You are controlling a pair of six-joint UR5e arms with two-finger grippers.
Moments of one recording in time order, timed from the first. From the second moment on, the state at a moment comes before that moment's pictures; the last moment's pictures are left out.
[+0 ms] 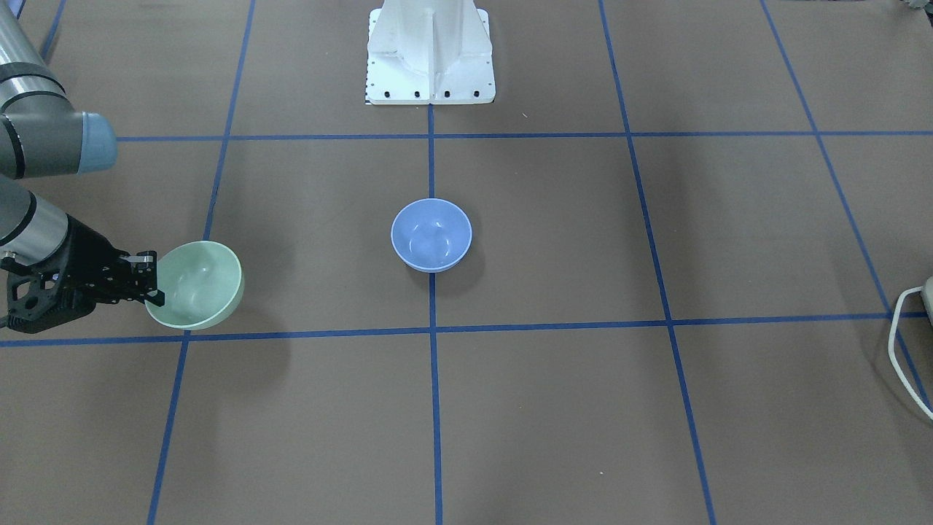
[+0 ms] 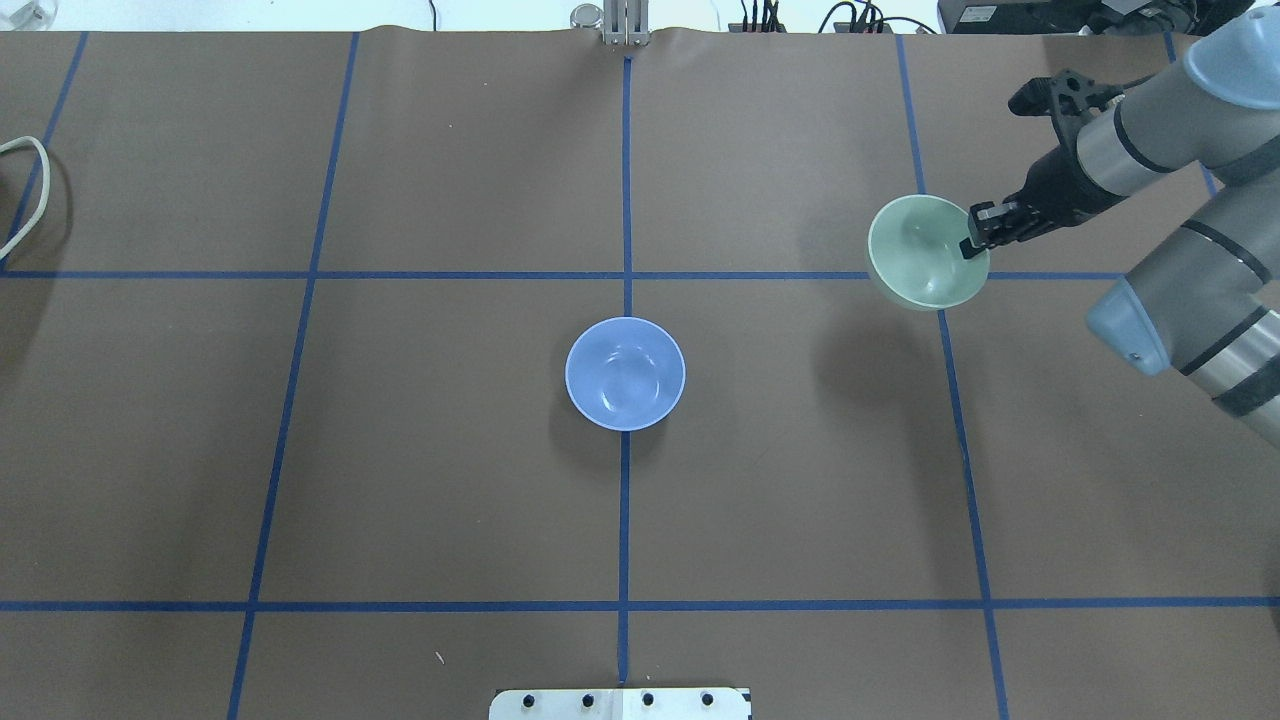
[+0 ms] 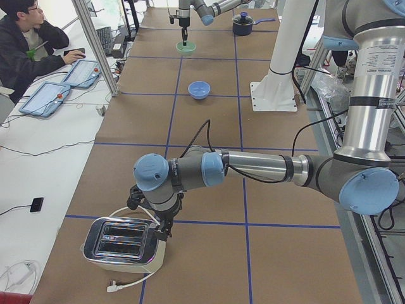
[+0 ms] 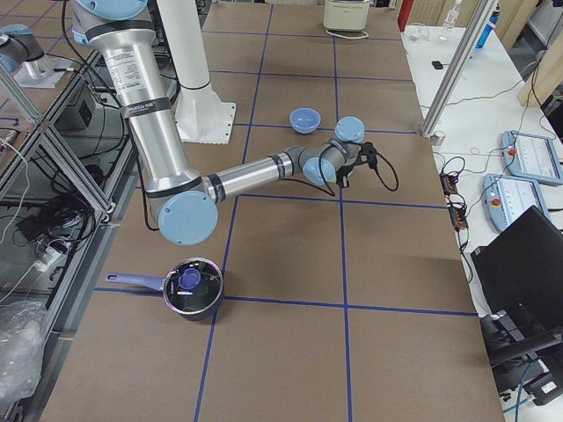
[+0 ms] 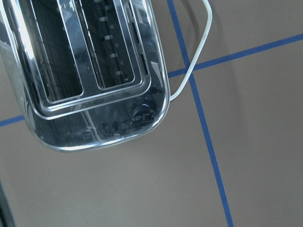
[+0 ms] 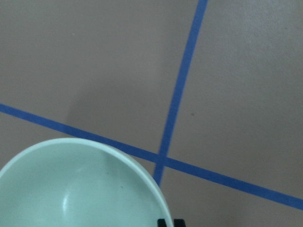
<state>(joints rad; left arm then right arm) -1.71 -1.61 -1.62 -1.29 -2.32 0.41 1.00 -1.24 1.58 -1.11 2.33 0.77</state>
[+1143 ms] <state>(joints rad) -1.70 -1.50 -1.72 -1.38 -2.32 0.20 0.56 -0.91 1.71 -1.41 1.91 1.29</state>
